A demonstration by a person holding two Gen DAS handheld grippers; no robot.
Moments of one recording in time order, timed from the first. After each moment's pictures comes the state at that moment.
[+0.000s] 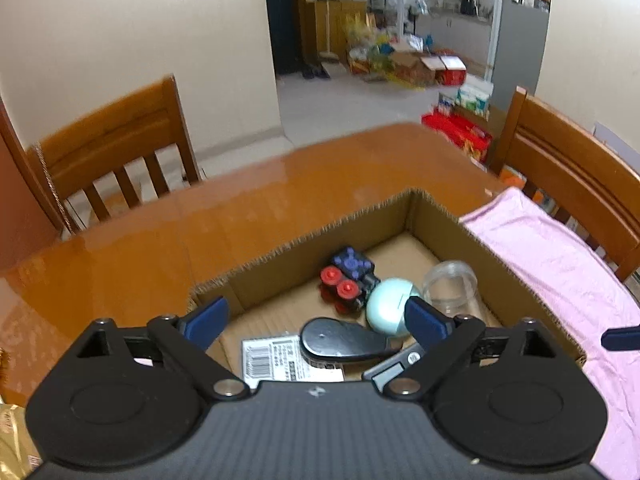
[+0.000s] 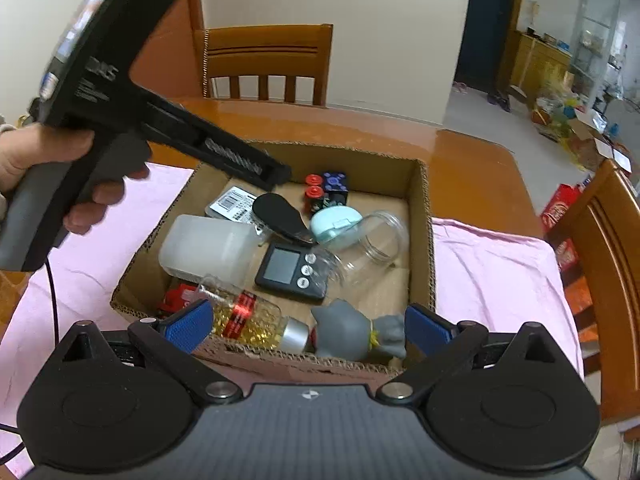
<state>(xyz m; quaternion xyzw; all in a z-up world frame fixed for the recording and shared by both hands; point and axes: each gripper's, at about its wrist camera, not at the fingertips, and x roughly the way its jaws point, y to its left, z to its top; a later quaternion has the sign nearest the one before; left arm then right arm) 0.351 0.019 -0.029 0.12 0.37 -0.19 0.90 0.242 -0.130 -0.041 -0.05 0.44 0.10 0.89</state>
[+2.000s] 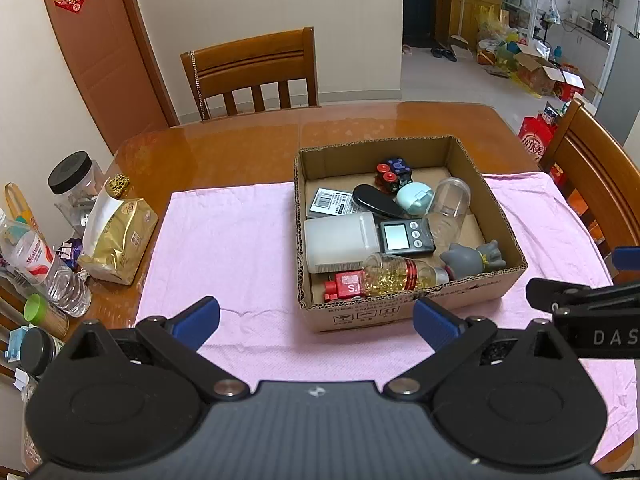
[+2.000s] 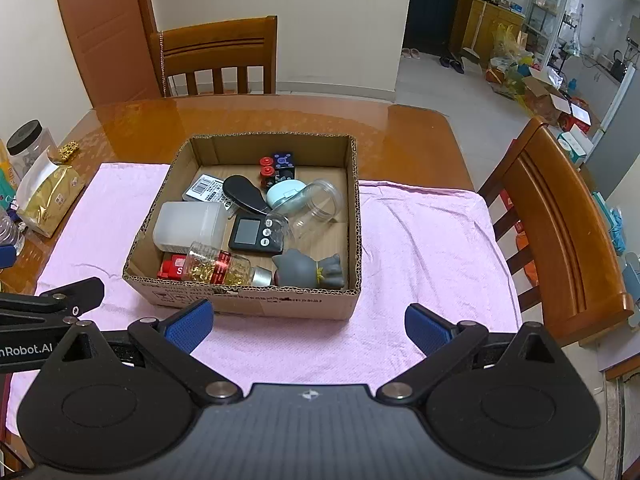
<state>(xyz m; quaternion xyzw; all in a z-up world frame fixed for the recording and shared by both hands) 0.175 0.021 0.025 0.05 0.44 0.02 0.89 0.191 -0.160 0.020 -0.03 0.47 0.04 0.88</state>
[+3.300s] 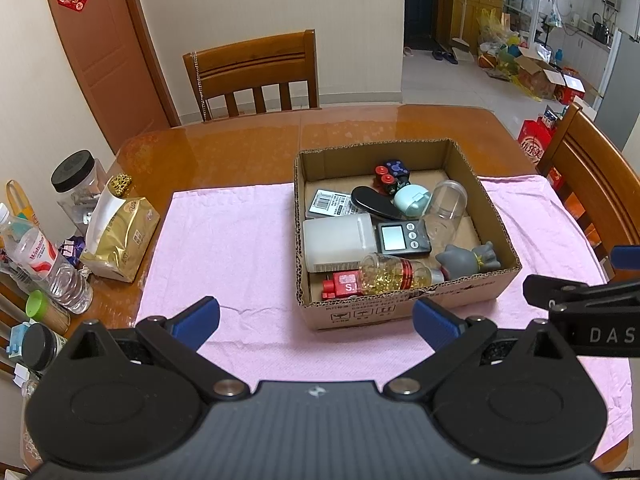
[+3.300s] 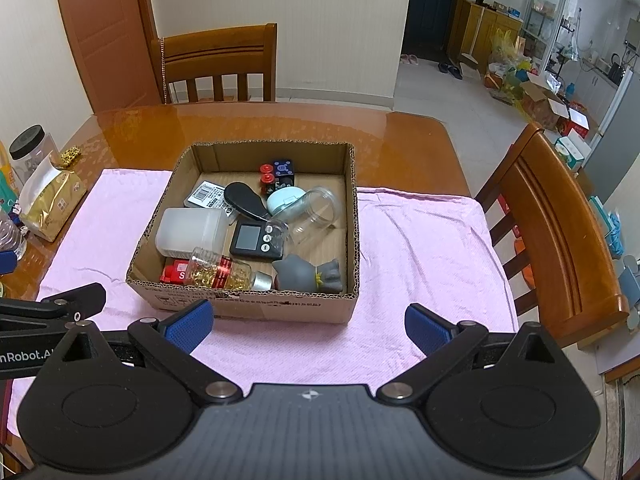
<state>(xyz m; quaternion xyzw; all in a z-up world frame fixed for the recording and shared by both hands) 0.169 0.019 0.029 0.04 0.44 0.02 0.90 0.187 -0.161 0.028 -0.03 0.46 0.04 0.88</state>
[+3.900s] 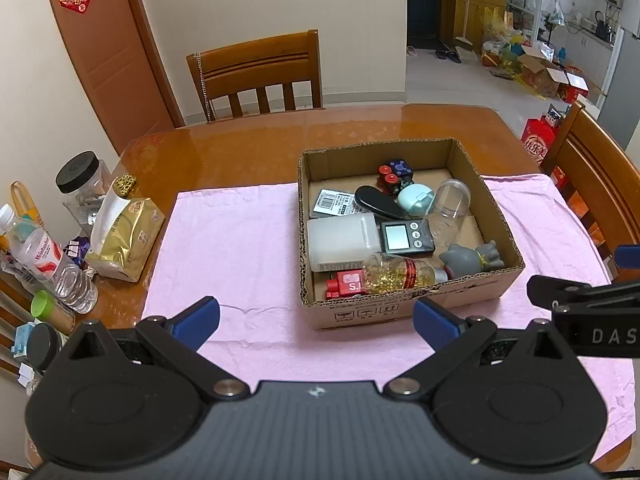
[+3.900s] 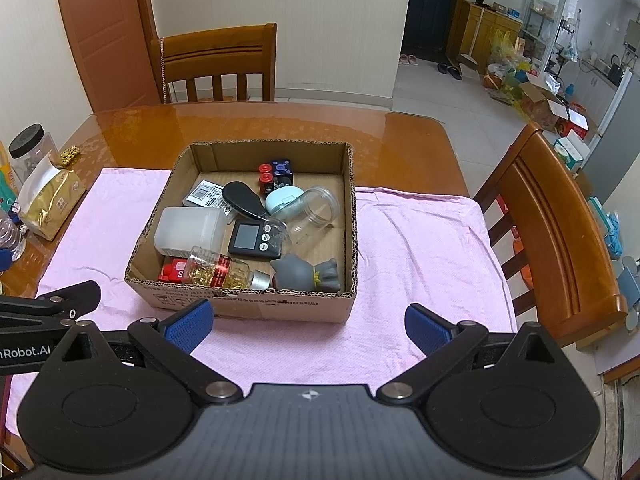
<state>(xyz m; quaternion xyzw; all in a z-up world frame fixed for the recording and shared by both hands) 0.167 0.017 0.033 0.05 0.44 0.03 0.90 0.185 -0.163 0.027 -0.03 0.46 0.04 0.88</state>
